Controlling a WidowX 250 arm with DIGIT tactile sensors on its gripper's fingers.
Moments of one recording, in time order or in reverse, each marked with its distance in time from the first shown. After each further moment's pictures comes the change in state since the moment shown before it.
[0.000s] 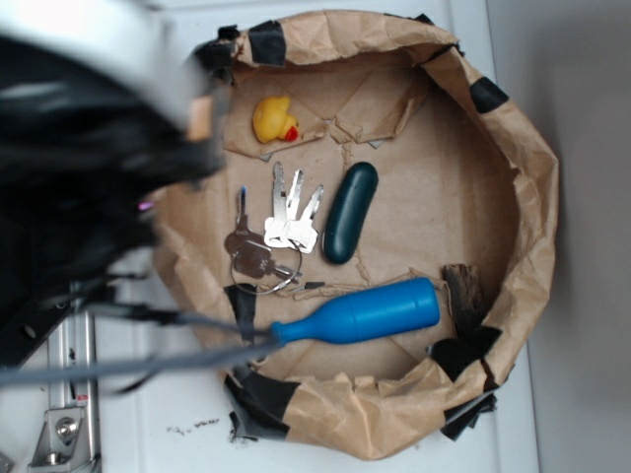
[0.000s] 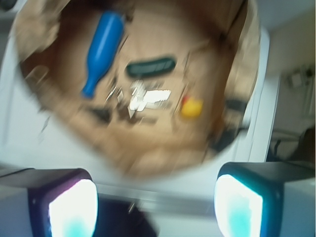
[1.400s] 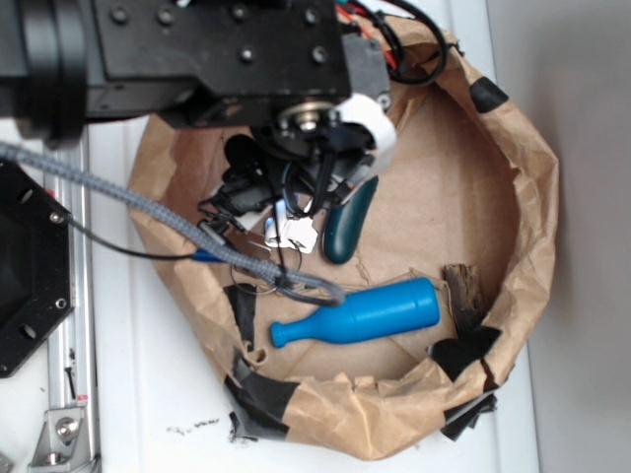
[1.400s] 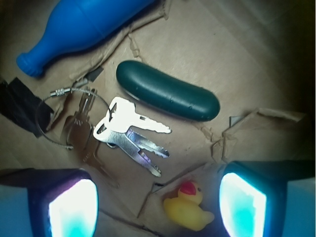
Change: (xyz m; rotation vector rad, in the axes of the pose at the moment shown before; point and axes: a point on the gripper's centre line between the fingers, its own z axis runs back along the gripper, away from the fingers) arm 0.034 0.007 -0.109 -0.047 -0.033 -0.605
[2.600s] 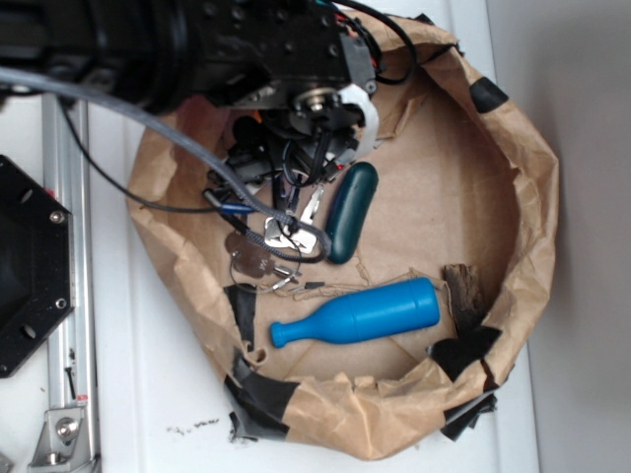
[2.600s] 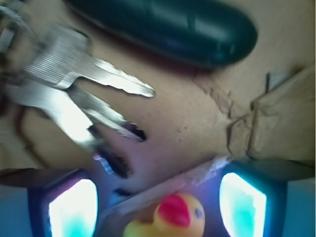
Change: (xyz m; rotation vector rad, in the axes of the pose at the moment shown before) arm -0.017 0.016 -0.064 -0.029 0.047 -0.060
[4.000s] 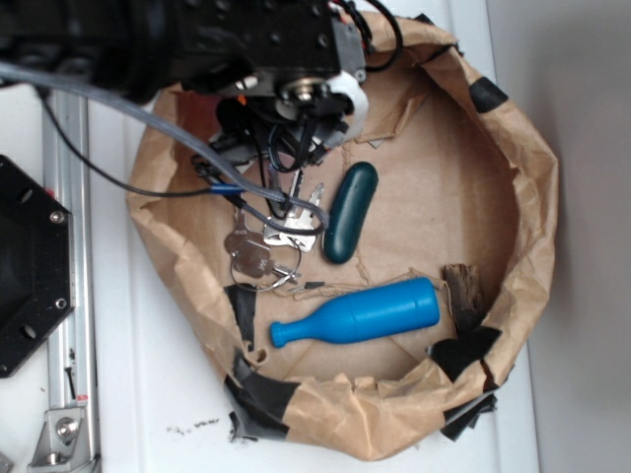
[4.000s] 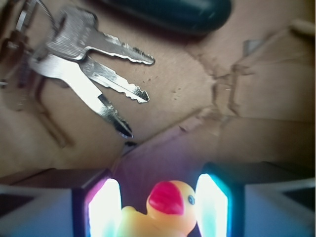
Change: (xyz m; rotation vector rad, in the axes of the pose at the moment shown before) arm -0.028 -0.001 0.032 0.013 0.053 0.107
